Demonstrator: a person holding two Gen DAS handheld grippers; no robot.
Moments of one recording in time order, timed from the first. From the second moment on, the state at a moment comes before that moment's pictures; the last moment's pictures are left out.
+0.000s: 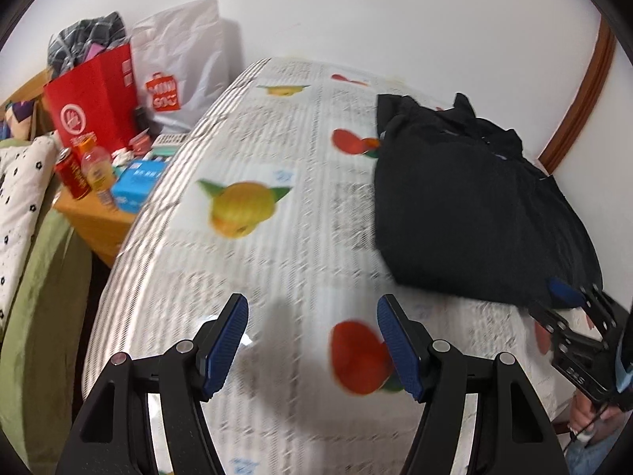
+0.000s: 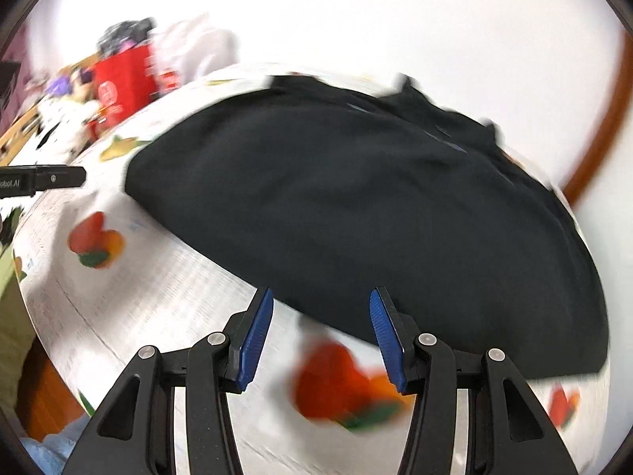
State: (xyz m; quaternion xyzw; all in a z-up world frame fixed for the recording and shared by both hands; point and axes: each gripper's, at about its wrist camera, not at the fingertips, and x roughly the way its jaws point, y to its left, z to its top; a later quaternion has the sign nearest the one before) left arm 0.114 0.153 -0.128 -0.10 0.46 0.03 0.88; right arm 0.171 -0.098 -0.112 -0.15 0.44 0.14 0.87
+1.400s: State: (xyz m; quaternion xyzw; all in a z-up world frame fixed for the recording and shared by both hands) left arm 0.146 0.086 -0.108 -0.10 0.44 -0.09 0.89; right arm 0.241 -0.204 -0.022 0.07 0.30 0.03 0.95
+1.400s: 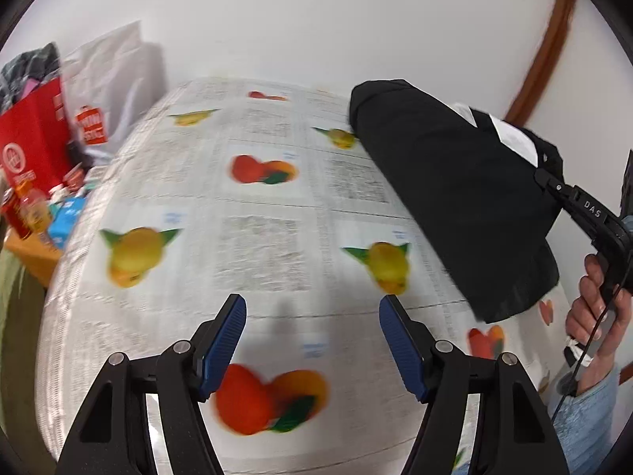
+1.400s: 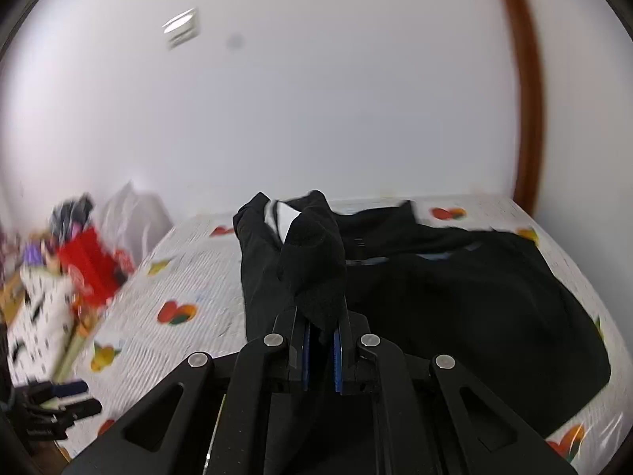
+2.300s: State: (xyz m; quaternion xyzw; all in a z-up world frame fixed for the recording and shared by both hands) left arm 0.176 -0.120 -0.159 -0.03 0.47 -0.20 0.86; right arm 0.193 -0.378 -0.138 0.01 0.44 -0.09 0.89
